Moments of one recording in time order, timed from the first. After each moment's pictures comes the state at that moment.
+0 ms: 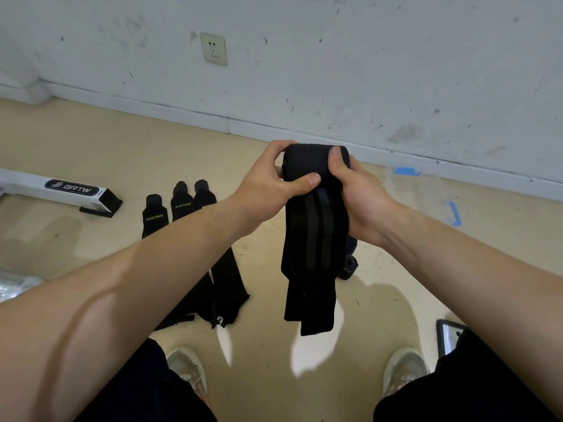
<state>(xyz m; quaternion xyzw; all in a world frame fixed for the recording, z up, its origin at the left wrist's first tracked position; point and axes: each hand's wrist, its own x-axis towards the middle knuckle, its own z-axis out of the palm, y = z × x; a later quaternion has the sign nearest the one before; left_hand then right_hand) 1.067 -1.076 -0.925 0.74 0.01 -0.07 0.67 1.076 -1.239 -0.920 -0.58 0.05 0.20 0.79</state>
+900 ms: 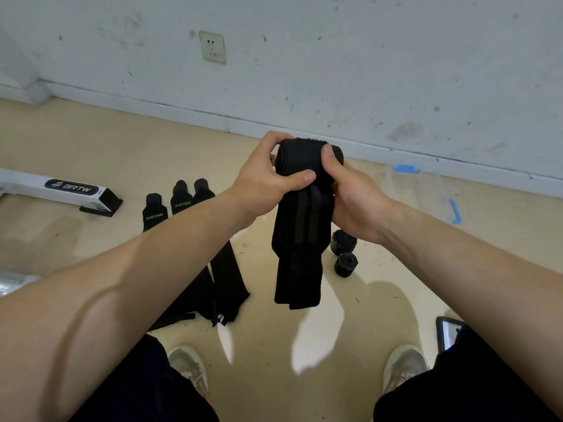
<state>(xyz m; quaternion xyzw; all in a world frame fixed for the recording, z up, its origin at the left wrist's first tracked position) 1.069 -1.073 -0.924 0.77 -0.01 -0.02 0.63 1.076 -1.237 -0.923 -0.58 0.02 0.24 0.78</state>
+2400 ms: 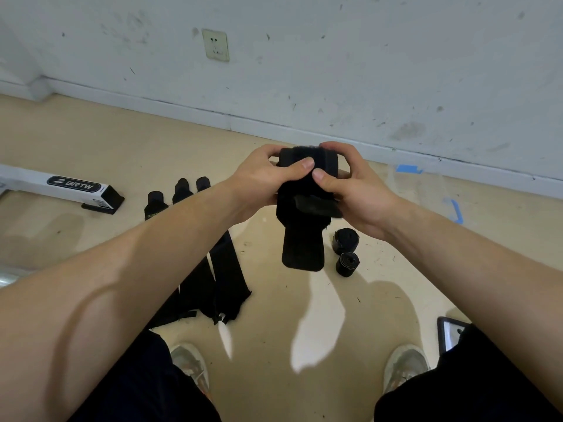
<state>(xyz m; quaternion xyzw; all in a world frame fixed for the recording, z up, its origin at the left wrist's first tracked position) 1.072 -1.065 -0.916 0.71 0.05 -0.13 0.69 1.078 -1.245 -0.926 -0.65 -0.02 0.19 0.74</state>
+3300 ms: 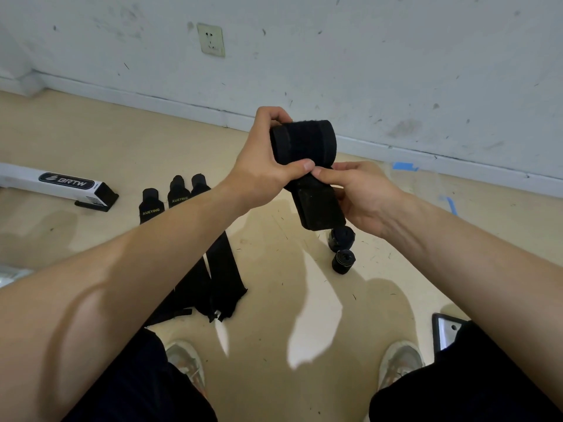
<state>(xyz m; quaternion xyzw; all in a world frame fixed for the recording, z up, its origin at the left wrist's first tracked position) 1.074 -1.071 -0.914 0.80 -0.09 0.05 0.59 1.075 -1.245 -0.915 -0.65 0.09 0.20 0.73</state>
